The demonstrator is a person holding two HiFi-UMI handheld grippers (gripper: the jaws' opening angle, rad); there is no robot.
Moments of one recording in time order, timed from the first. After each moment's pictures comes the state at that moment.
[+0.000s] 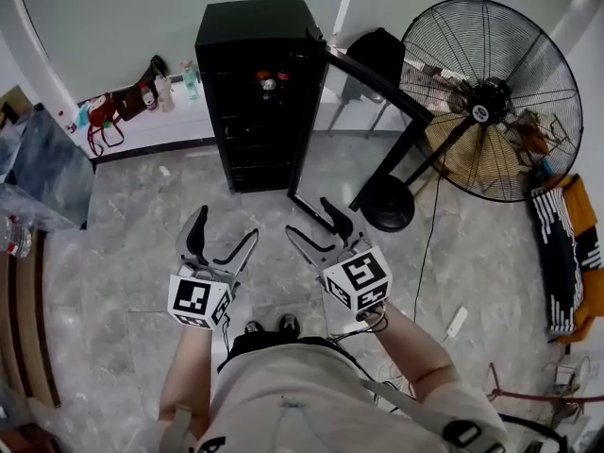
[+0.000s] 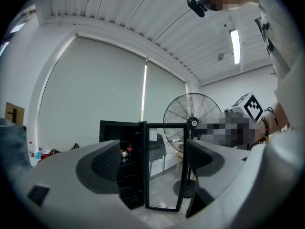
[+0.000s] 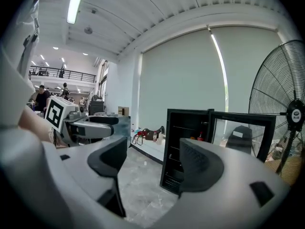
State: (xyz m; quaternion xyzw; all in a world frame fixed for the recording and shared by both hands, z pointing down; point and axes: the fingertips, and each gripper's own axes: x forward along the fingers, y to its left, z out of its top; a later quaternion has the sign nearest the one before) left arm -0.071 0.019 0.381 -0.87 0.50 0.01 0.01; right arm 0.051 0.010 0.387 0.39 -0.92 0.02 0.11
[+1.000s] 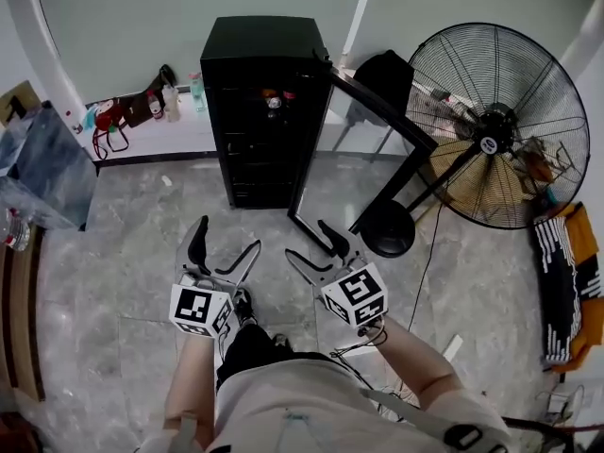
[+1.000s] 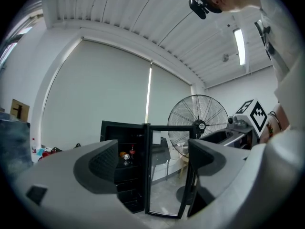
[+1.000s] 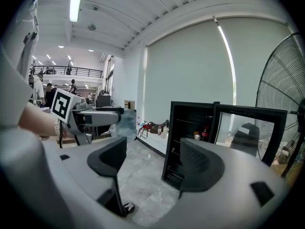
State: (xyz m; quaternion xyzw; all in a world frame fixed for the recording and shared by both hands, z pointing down) left arm -0.055 -0.008 0.385 -0.85 0.53 0.03 0.01; right arm 0.067 -0.010 0.415 0.34 -0.93 0.02 0.15
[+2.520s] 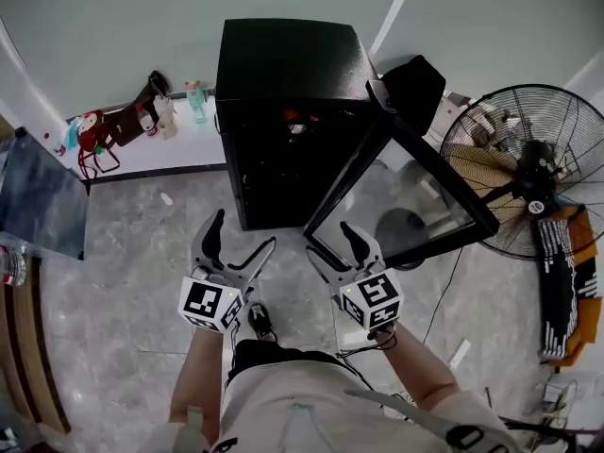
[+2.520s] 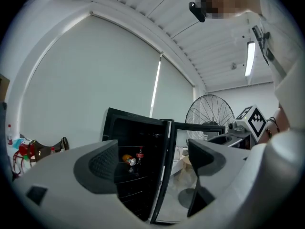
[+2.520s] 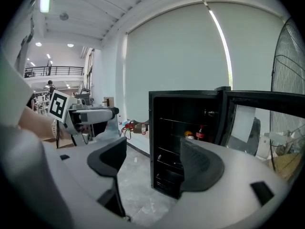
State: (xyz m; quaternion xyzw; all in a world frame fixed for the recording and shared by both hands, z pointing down) left arm -0.164 -0.268 0.409 -0.88 0.47 0.05 -0.04; right arm -0.027 -0.255 0.441 0.42 -0.89 0.08 0.17
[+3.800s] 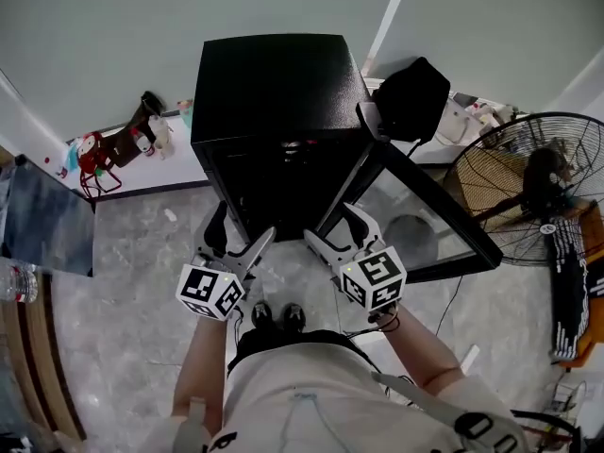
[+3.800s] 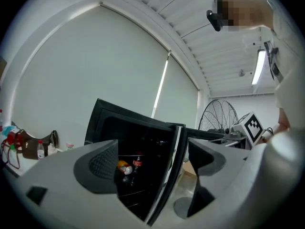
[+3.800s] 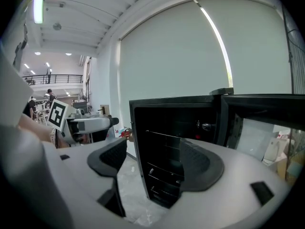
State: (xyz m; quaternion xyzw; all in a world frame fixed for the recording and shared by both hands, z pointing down) left arm -0.133 -0.379 0.394 -0.88 0.46 0.08 -0.08; right arm -0.002 -0.375 0.412 0.41 -0.90 0.09 0.13
